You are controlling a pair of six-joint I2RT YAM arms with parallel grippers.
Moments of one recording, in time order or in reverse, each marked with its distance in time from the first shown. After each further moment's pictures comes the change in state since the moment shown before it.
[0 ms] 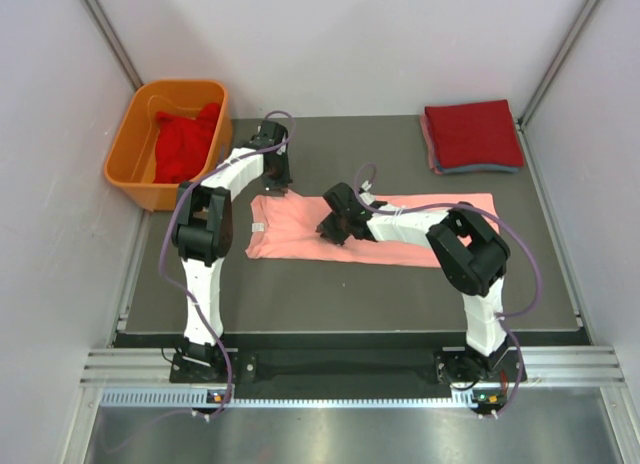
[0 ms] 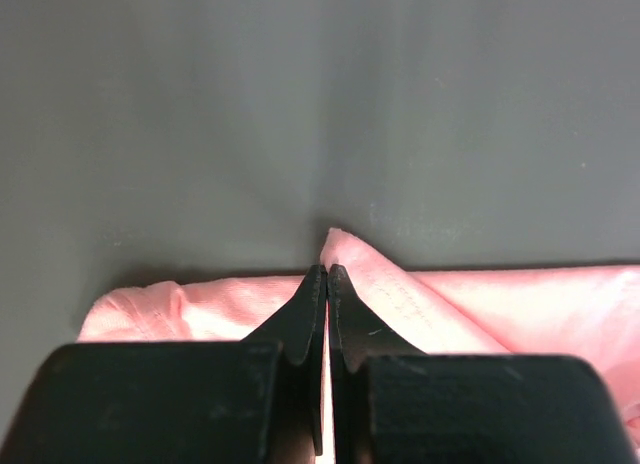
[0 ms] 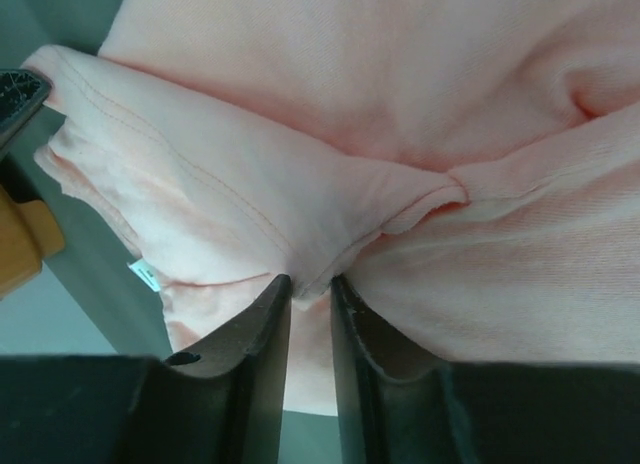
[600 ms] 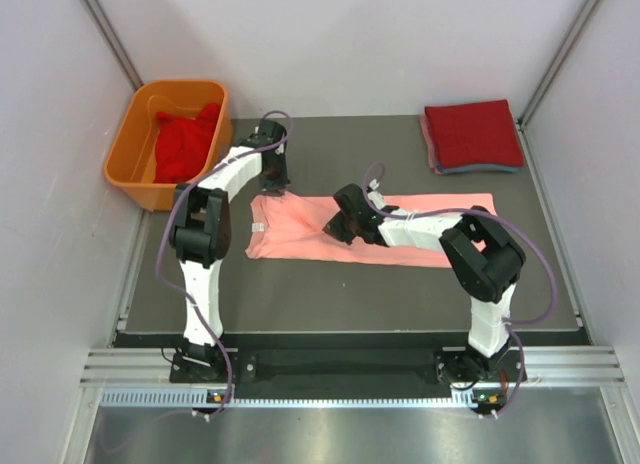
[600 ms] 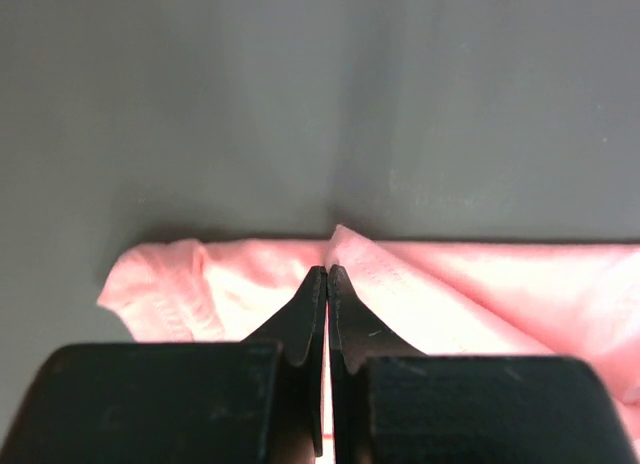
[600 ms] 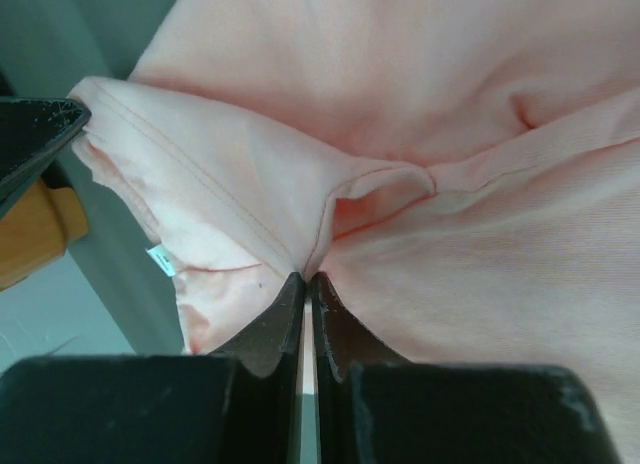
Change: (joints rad) left arm 0.001 -0.021 0.000 -0.062 -0.020 -0.010; right arm -0.020 -0.080 -0.108 0.098 0.015 -0.038
